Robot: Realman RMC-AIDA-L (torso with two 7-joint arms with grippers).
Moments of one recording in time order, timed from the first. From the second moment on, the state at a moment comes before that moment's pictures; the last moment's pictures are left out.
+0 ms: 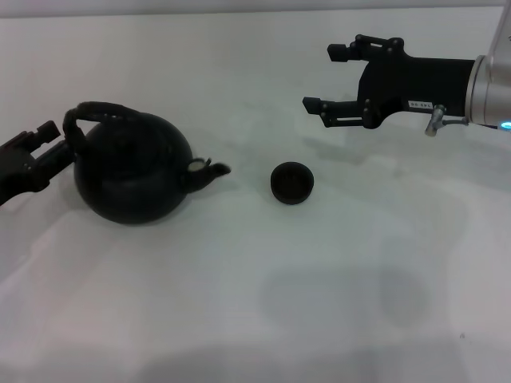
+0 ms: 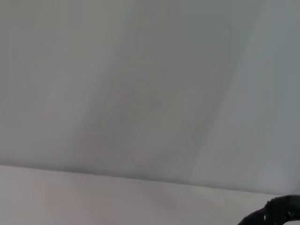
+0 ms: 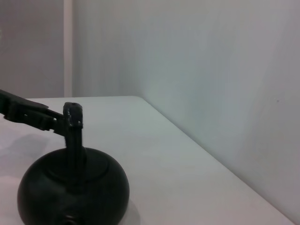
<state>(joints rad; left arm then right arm) -0.27 -2.07 0.44 0.42 1.76 1.43 -1.21 0.37 2.01 1.71 0.97 -1.57 1.05 -1.78</state>
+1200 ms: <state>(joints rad) -0.31 -2.07 0.48 0.45 1.79 1.38 -1.27 0.37 2.01 1.67 0.96 -1.54 1.05 -1.79</state>
